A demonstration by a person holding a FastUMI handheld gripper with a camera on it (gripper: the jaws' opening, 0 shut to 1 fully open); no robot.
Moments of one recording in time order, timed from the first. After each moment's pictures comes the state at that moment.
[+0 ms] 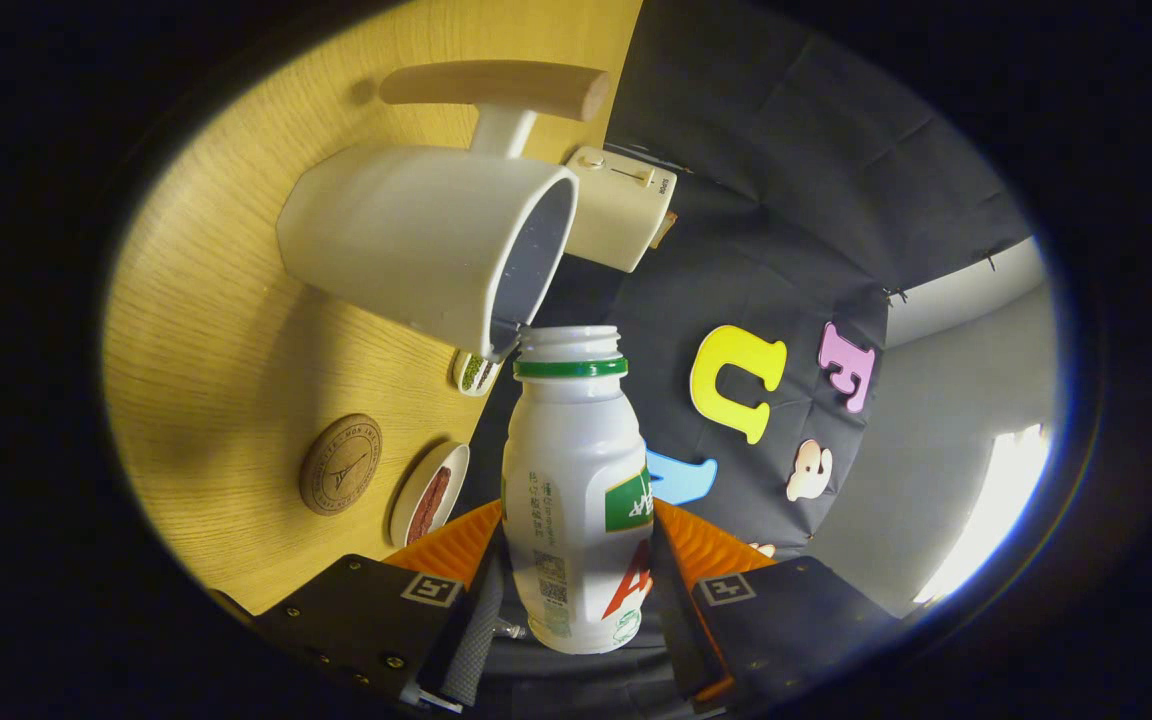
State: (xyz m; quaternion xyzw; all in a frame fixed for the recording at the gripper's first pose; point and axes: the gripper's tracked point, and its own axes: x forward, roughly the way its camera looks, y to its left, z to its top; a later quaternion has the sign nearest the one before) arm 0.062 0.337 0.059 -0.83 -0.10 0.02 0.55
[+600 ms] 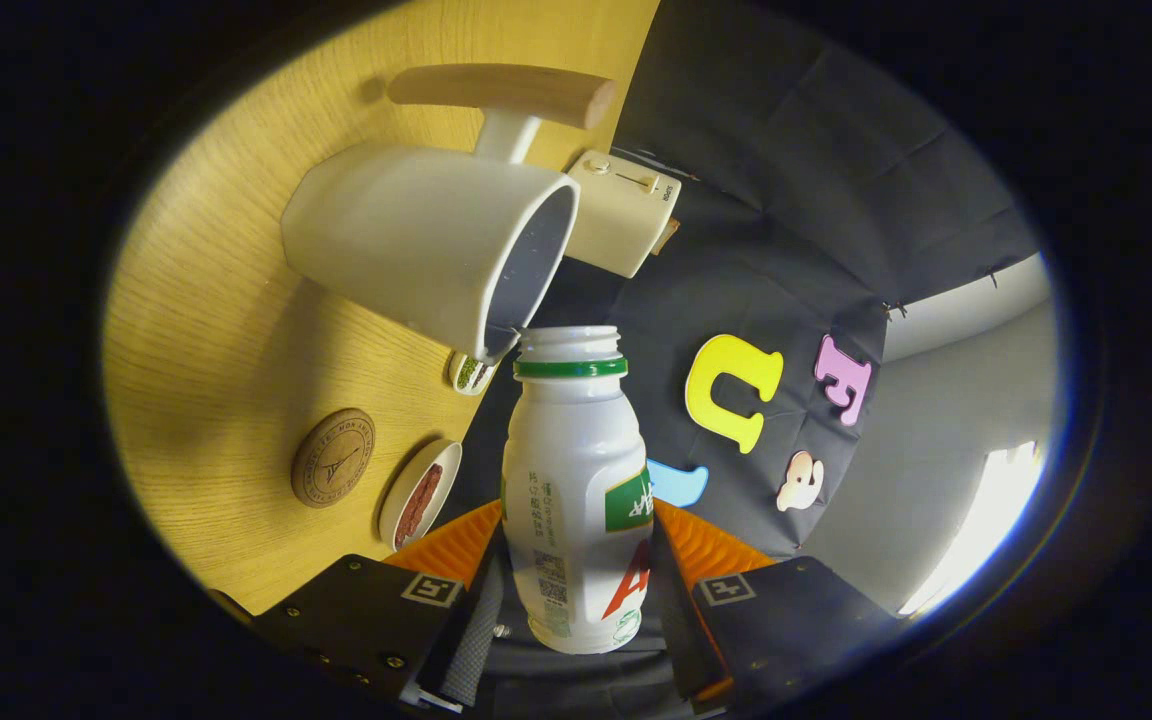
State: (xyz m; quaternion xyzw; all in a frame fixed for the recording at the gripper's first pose) arm 0.061 0.339 0.060 -0.84 -0.11 0.02 0.54
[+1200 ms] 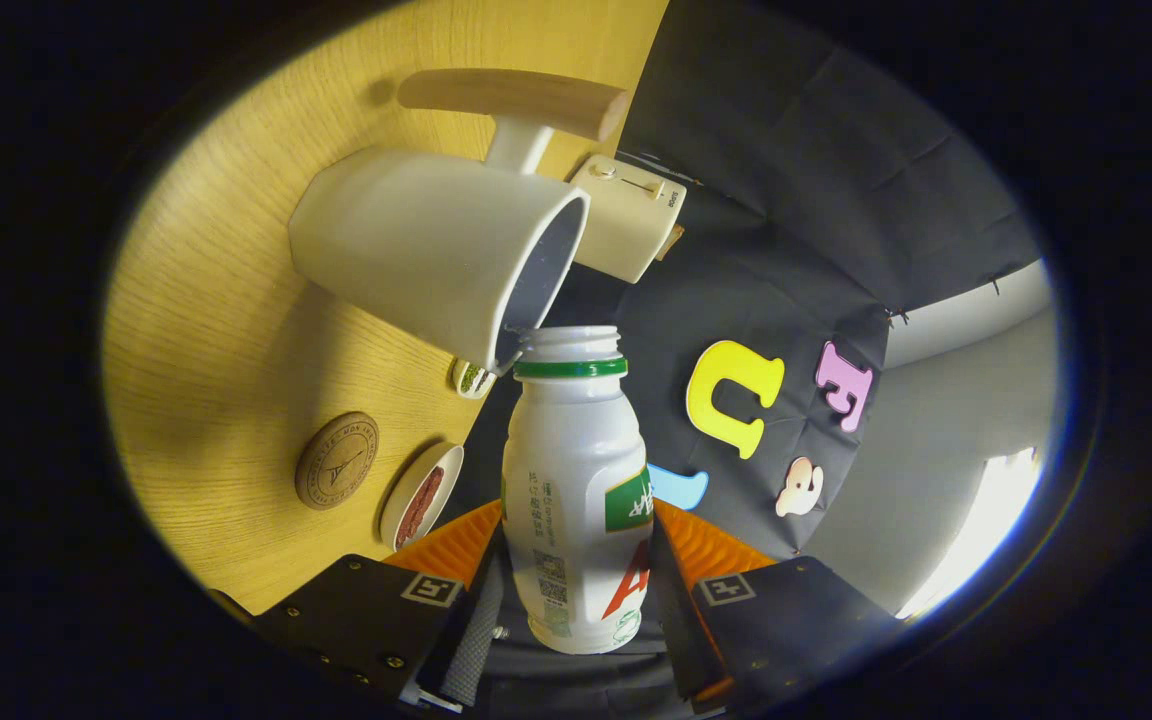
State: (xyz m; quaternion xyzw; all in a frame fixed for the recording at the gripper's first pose) arm 0.059 0.341 0.058 -0.84 -0.11 0.03 0.53
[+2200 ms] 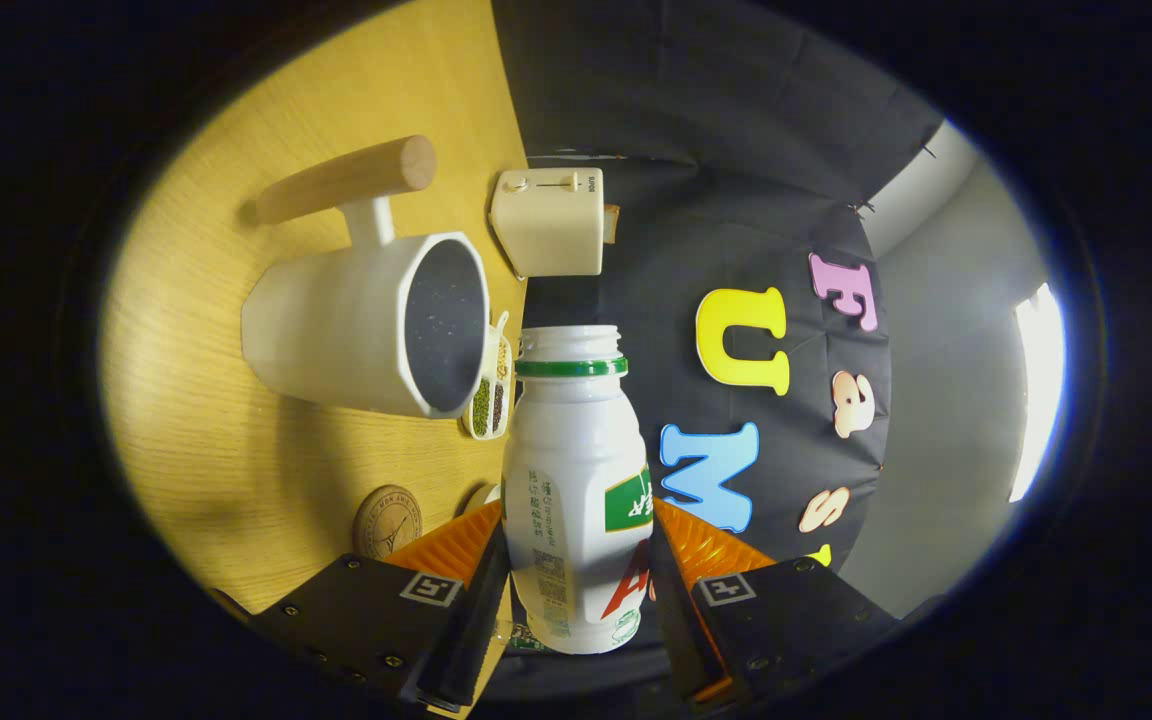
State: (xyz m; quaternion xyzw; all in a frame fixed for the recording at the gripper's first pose) arm 0.058 0.339 0.050 -0.70 -0.08 0.08 0.70
